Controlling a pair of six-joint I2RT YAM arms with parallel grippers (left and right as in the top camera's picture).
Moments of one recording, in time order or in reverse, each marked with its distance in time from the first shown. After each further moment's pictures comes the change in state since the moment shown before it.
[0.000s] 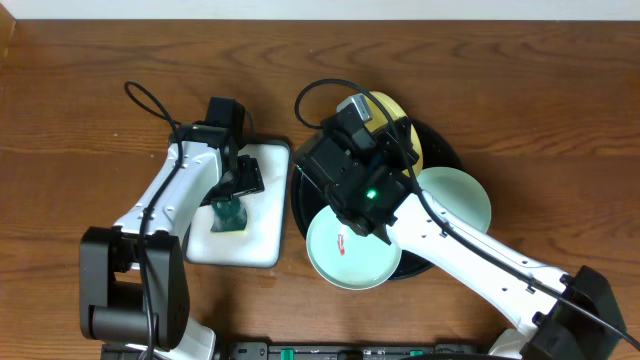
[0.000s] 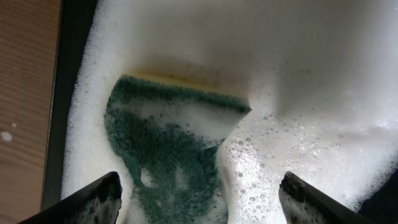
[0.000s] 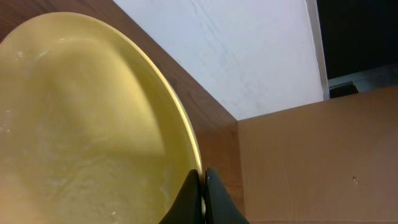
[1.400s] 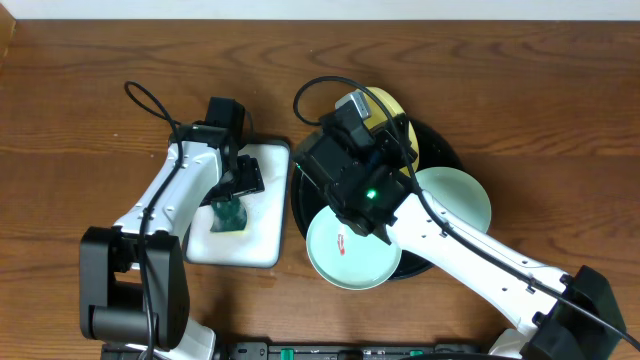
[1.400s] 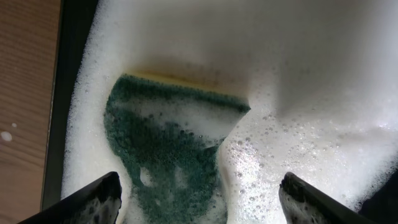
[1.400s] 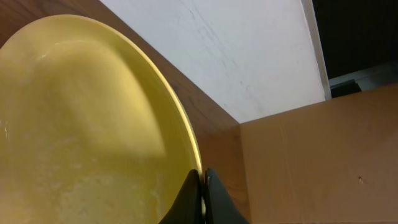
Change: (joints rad) left arm 0.000 0.000 0.000 0.000 0.000 0.000; right arm 0.000 0.000 0.000 0.049 0.003 -0.006
